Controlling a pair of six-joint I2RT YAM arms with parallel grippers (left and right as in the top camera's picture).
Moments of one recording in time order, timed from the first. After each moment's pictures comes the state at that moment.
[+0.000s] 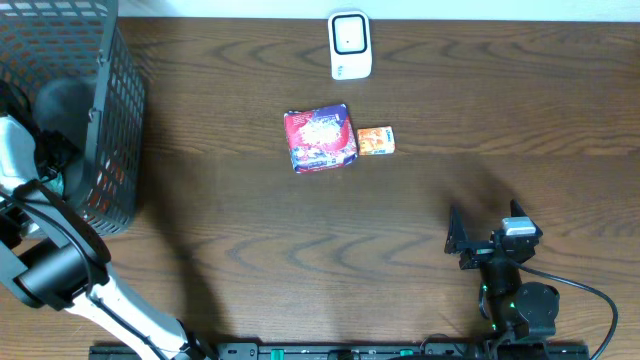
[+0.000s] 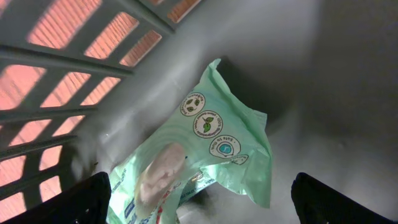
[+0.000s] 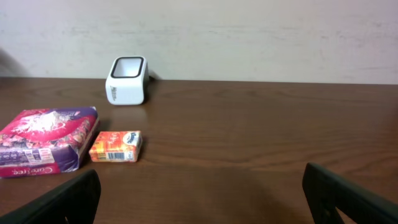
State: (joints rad) left arm 0.63 2.07 1.66 -0.90 -0.25 -0.20; right arm 0.05 0.01 0.01 -0.07 -0.05 0.02
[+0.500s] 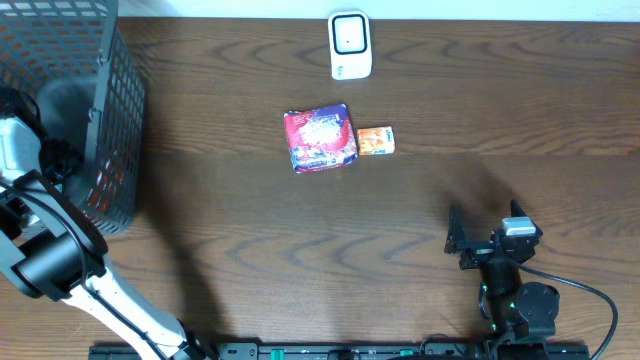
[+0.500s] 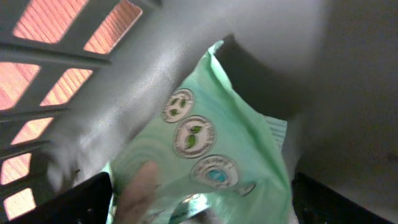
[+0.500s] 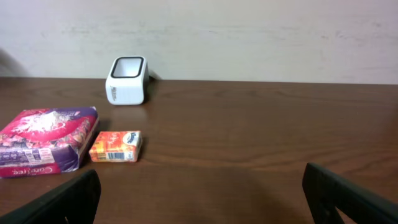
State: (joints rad) left arm 0.63 2.14 1.66 -0.90 -0.27 -0.20; right arm 0.05 0.01 0.01 -0.07 -0.05 0.02
